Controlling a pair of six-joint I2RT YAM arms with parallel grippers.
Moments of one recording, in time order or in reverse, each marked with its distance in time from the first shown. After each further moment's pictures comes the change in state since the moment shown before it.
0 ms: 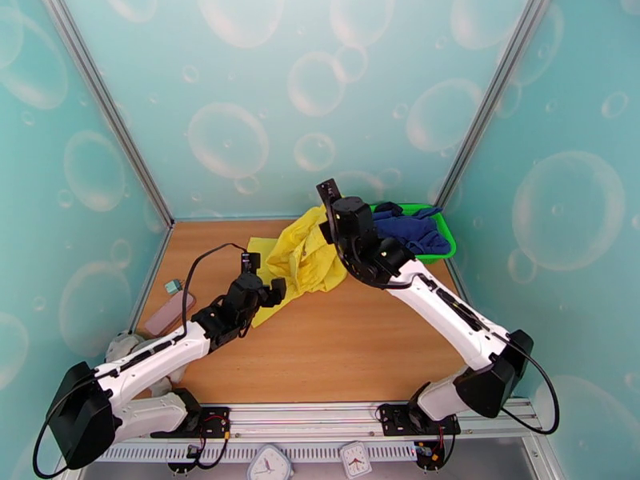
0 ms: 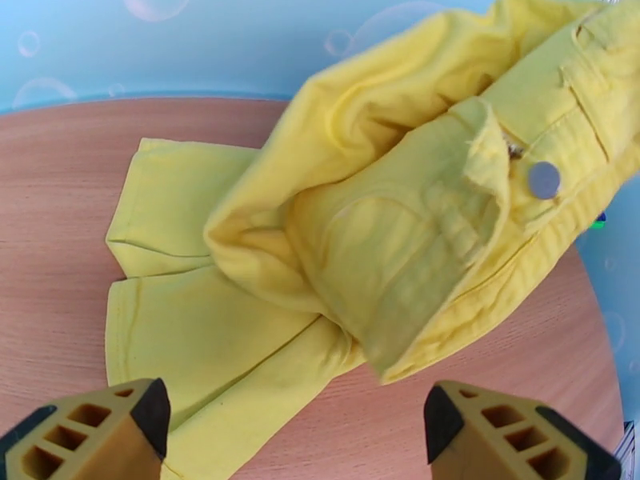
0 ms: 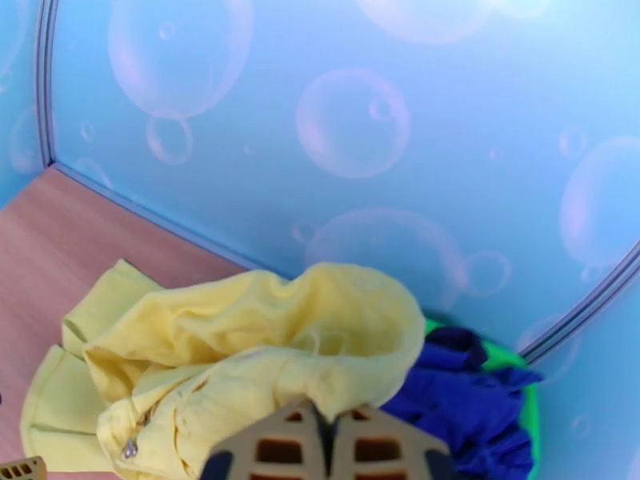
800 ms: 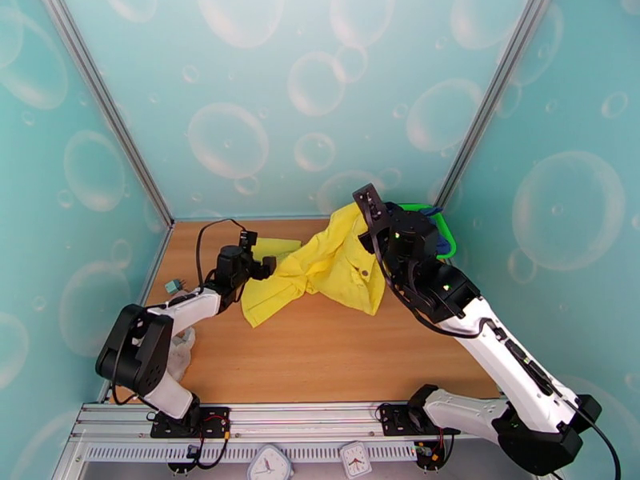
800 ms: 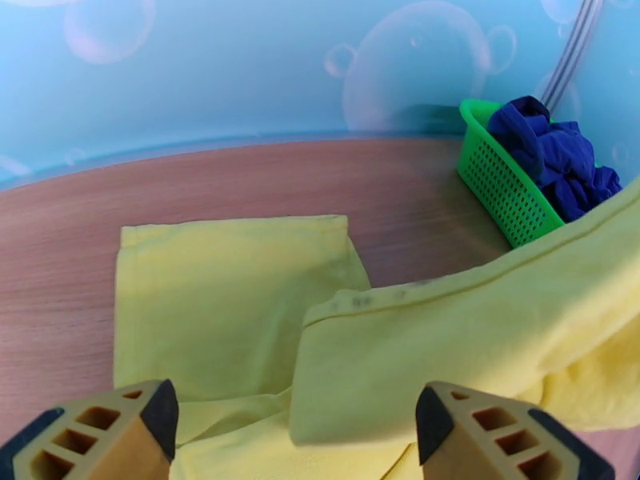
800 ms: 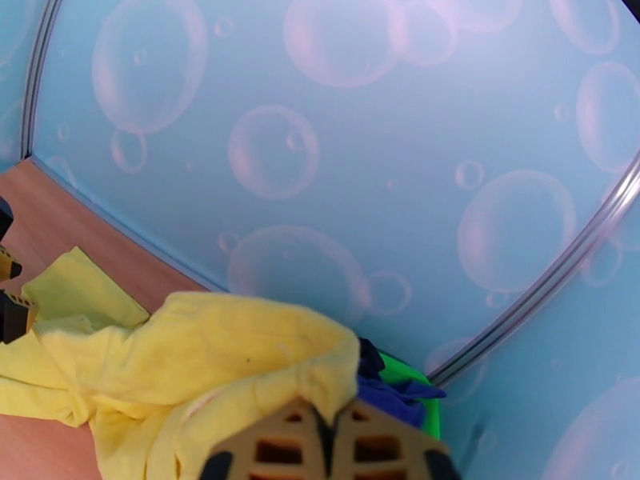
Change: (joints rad) left arm 0.359 0.440 0.079 0.463 0.517 0.340; right arm -0.097 -0.366 -0.216 -0.002 -0.075 -0.127
